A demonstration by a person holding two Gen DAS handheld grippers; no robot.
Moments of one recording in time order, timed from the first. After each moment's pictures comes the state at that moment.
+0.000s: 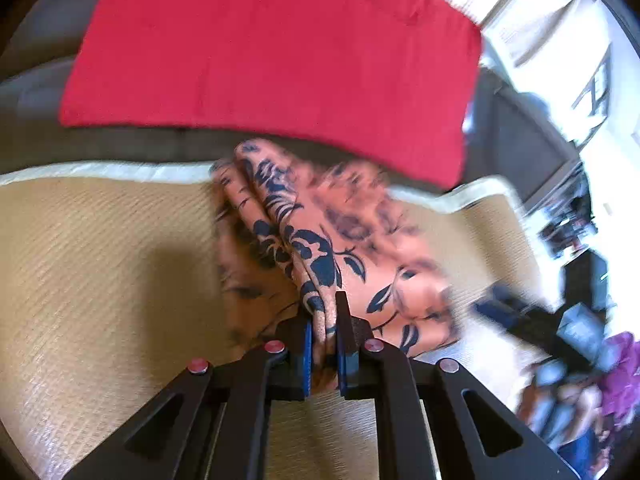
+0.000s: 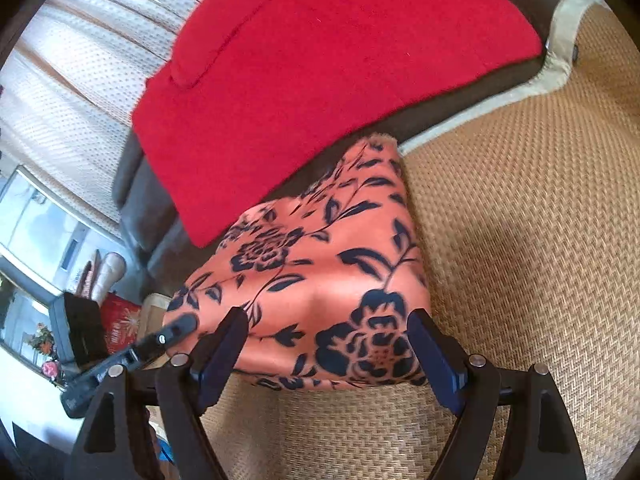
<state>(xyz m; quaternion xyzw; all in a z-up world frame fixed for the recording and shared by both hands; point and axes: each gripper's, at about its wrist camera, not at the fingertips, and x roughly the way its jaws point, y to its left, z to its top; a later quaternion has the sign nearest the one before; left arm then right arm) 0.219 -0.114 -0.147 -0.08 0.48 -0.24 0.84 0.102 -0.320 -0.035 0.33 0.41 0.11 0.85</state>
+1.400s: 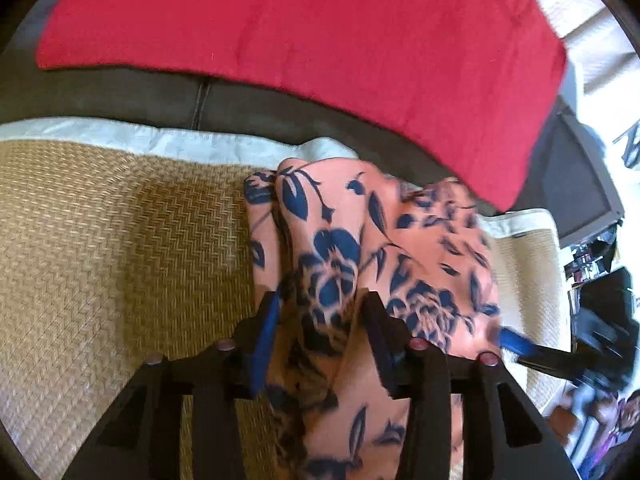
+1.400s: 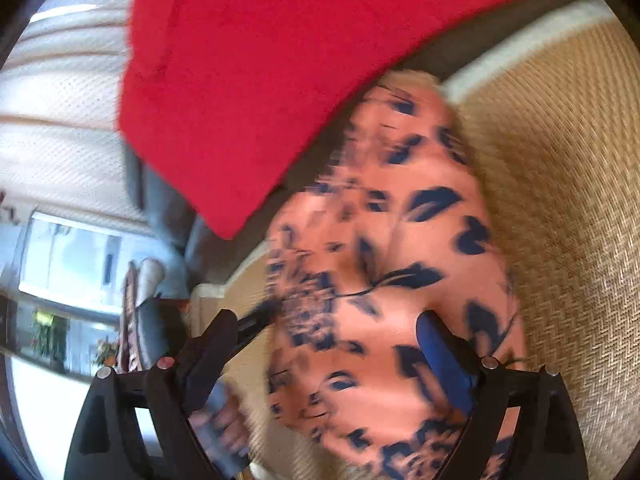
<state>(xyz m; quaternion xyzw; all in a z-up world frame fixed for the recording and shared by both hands) 0.323 -0.090 -0.205 -0.15 0.54 -0.21 0.80 0.224 -0.295 -0.071 0.41 0.48 0.21 0.75</state>
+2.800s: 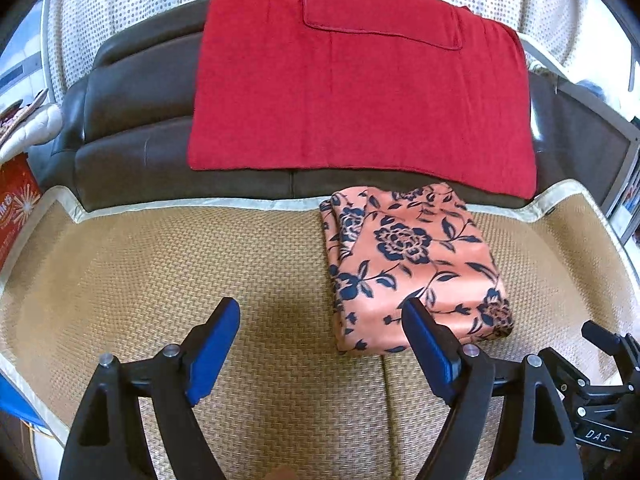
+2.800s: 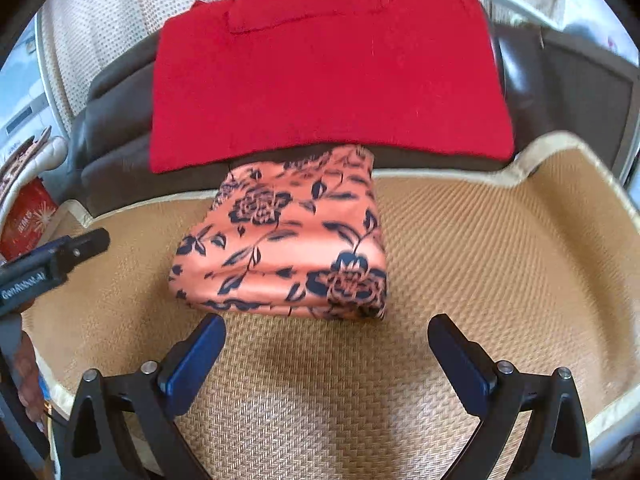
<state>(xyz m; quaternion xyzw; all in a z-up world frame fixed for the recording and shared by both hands) 0.109 -0.080 -0.082 0.01 0.39 -0.06 0.92 0.033 -0.218 0.000 0.05 0.40 0.00 0.91</state>
